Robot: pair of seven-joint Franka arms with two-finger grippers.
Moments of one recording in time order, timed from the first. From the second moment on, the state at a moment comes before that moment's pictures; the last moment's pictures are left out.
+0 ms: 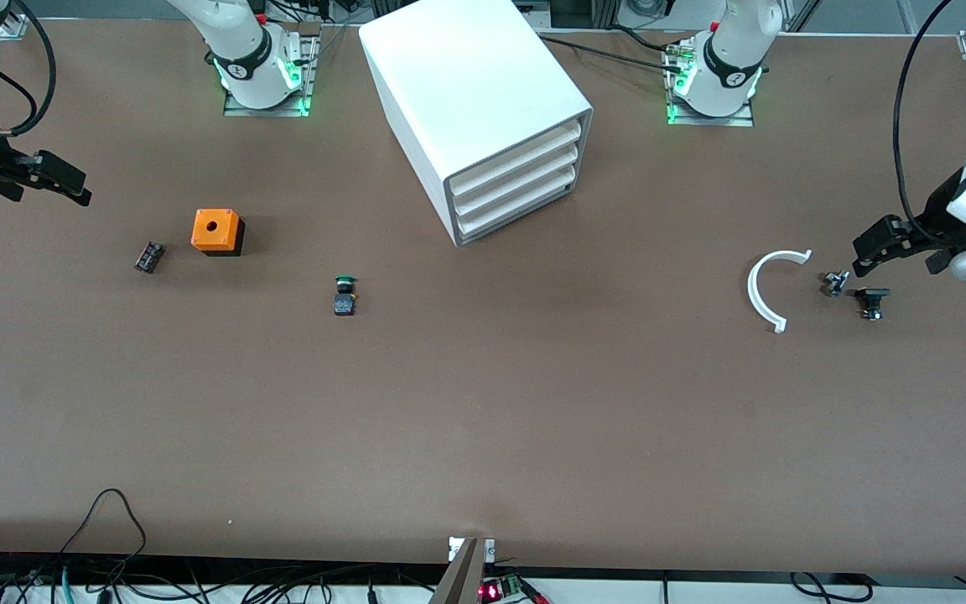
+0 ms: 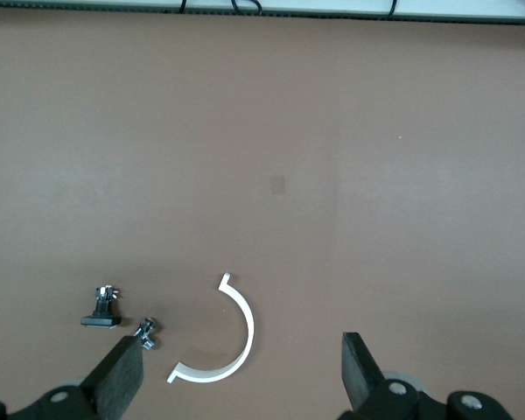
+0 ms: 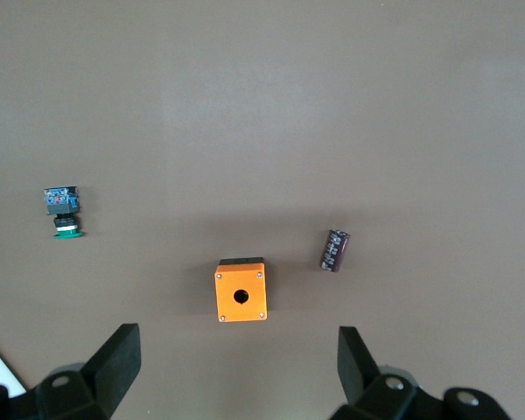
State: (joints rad) left arm 0.16 0.03 -0.16 -1.70 0.03 1.87 -0.06; right arm 0.02 -0.11 -0.10 -1.86 -0.03 1.72 -0.02
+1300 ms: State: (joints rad) left arm 0.17 0.00 -0.16 -1.68 0.03 1.67 -0.03; right arm 0.06 -0.04 -0.09 -1.86 -0.02 1.75 -0.03
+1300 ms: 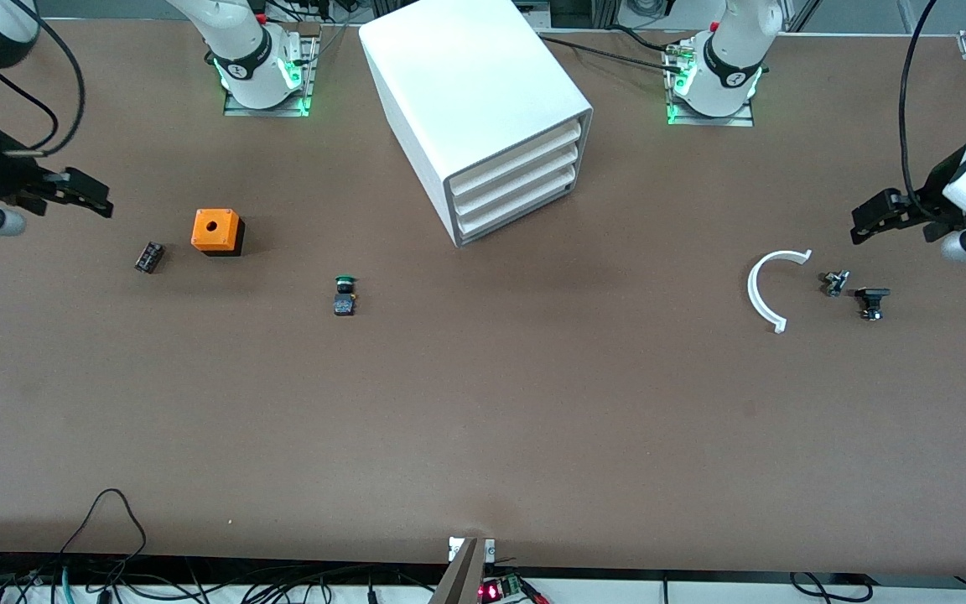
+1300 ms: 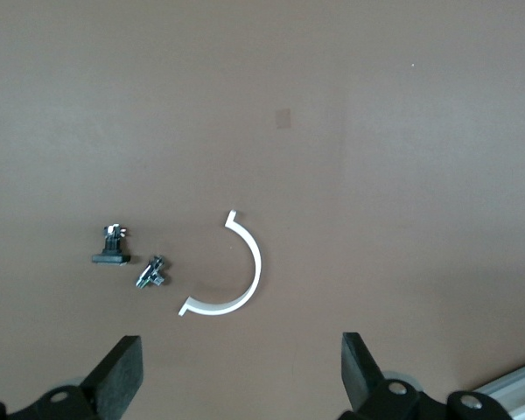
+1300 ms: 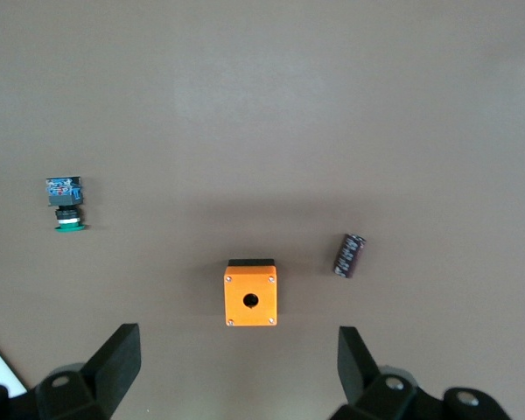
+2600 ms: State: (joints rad) left arm 0.16 0.03 -0.18 -1.78 -0.05 1.66 -0.03; right arm 0.43 0.41 -0.08 -1.86 0.11 2.20 0.07
